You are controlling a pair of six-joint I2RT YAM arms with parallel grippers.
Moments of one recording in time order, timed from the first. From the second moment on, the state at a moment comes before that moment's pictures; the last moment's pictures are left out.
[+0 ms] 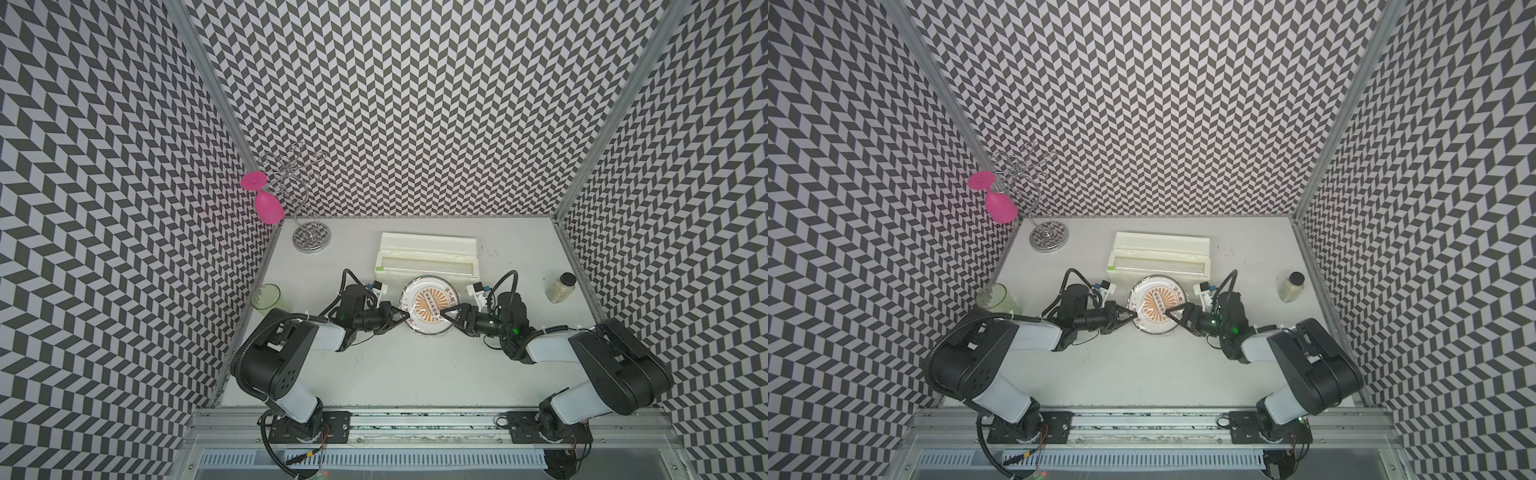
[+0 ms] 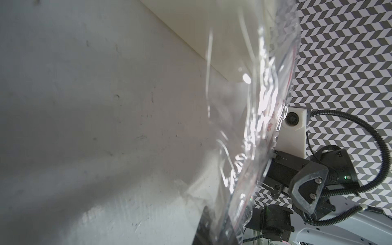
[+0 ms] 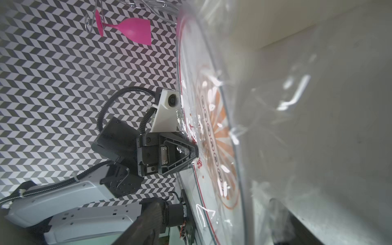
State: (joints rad) left arm -0.42 1.61 0.48 0.60 0.78 -0.99; right arm 0.39 1.50 0.35 0.72 -0.76 1.00
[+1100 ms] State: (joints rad) left arm -0.38 1.36 0.70 0.21 0.72 -1.05; right arm 0.39 1.38 0.79 0.16 -0.59 0.90
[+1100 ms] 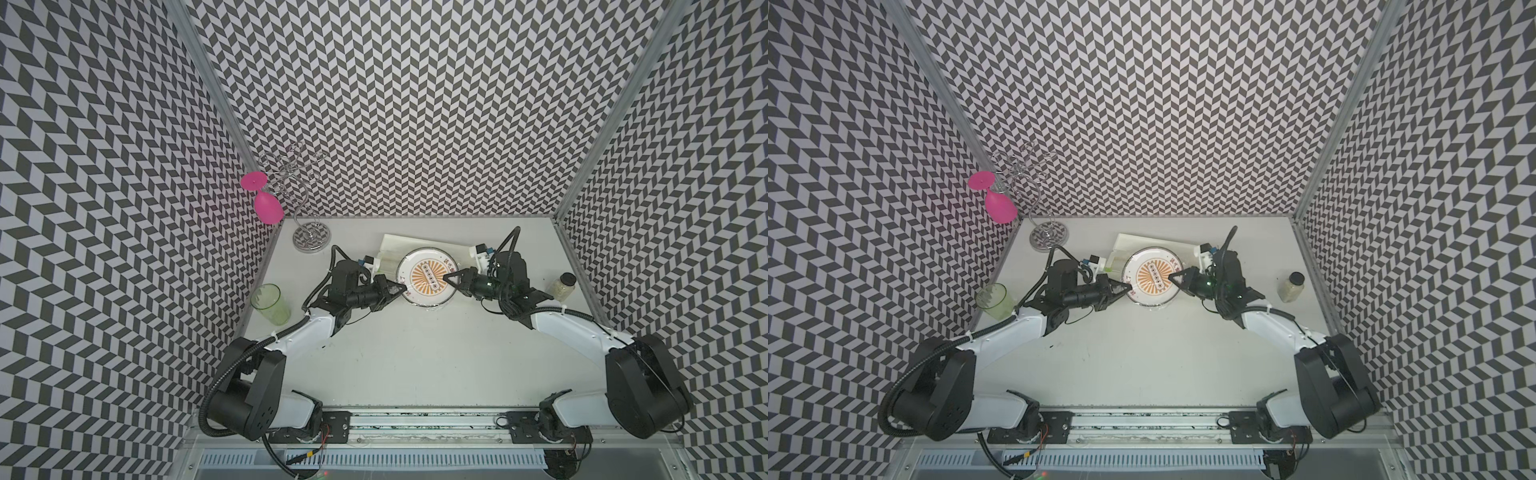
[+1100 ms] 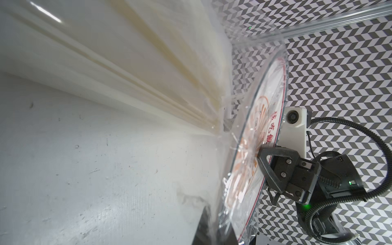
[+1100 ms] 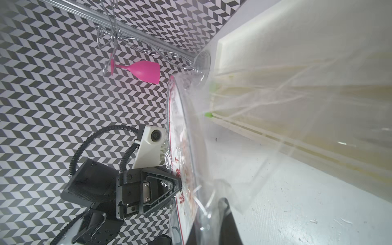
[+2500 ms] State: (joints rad) left arm -0.44 1.10 0.26 0.02 0.65 -0.96; right arm 0.76 1.42 0.28 0.58 -0.39 1.25
